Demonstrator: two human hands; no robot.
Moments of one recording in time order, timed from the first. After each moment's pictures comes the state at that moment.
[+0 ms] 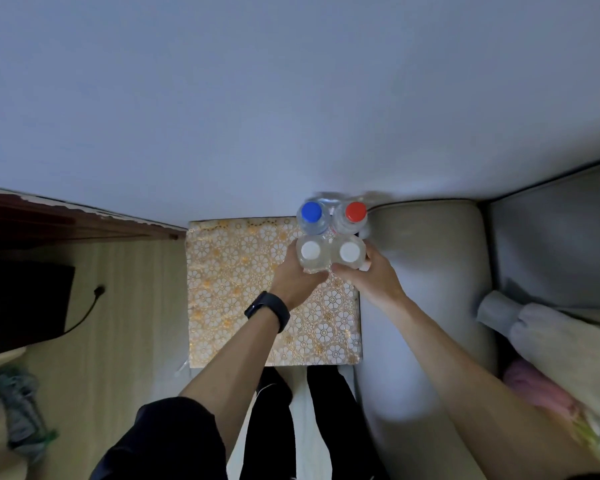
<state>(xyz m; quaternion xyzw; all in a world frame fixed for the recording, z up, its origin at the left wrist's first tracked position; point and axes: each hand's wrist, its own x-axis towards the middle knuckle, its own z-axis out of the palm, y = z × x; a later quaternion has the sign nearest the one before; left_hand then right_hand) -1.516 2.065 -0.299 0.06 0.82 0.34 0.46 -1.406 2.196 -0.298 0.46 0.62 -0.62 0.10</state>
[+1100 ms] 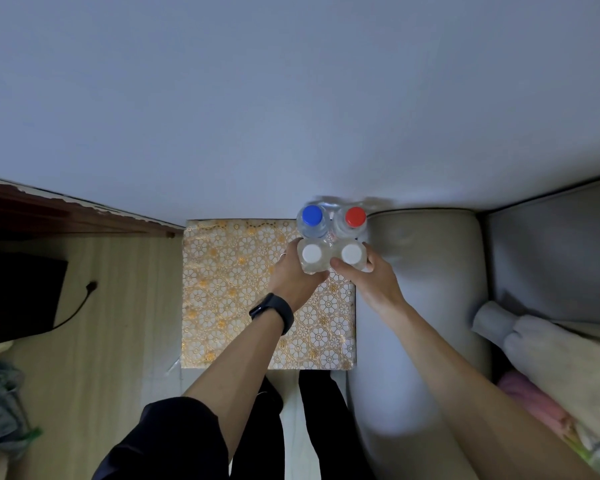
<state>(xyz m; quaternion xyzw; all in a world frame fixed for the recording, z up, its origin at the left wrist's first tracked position) -1.514 2.075 -0.302 0.08 0.87 0.29 0.39 -1.407 2.200 -0.299 0.48 0.59 -0.65 0.09</state>
